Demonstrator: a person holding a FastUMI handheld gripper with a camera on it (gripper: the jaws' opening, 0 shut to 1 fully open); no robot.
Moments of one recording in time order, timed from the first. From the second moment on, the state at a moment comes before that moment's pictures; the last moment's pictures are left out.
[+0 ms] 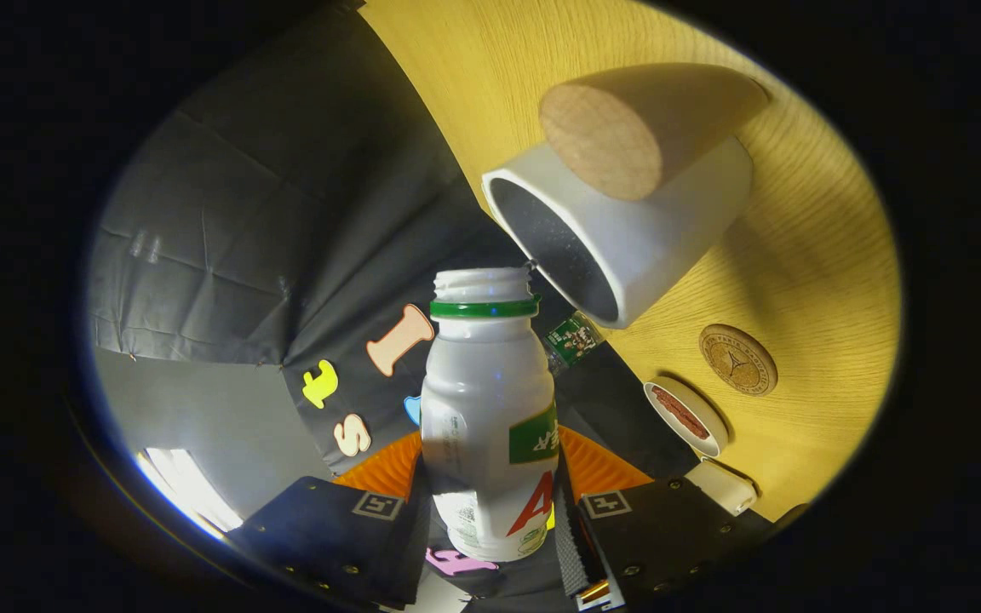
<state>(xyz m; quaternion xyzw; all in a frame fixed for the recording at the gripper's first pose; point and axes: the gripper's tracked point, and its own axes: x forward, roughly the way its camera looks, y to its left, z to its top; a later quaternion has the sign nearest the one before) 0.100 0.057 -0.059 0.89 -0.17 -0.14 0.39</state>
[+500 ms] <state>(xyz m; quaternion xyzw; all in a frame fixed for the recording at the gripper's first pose) 0.102 0.058 -0.062 0.89 -0.17 -0.14 0.39</state>
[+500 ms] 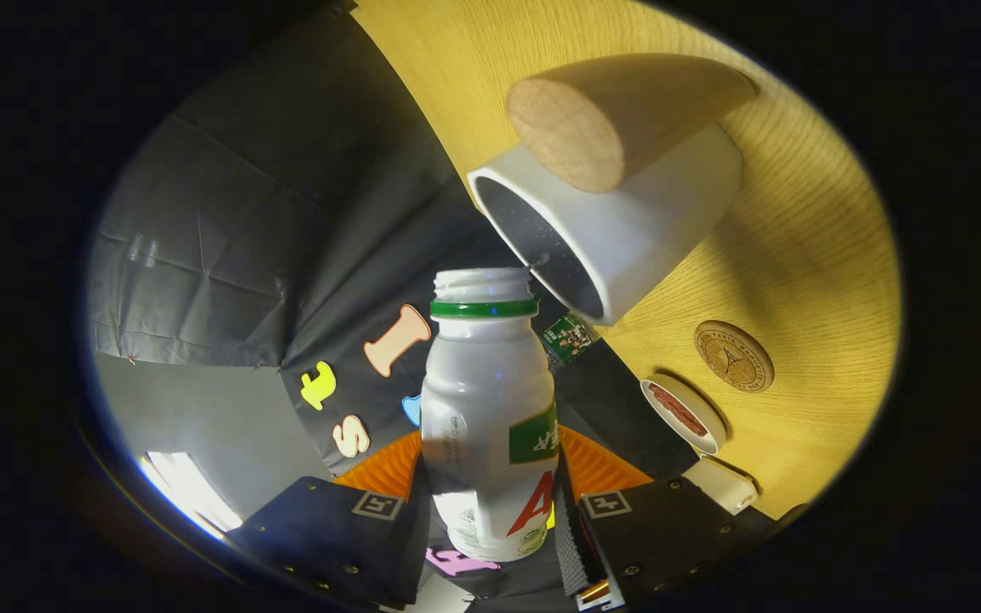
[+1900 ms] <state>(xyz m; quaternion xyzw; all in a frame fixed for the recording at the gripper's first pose) 0.088 0.096 -0.069 0.69 -0.07 -0.20 0.69</state>
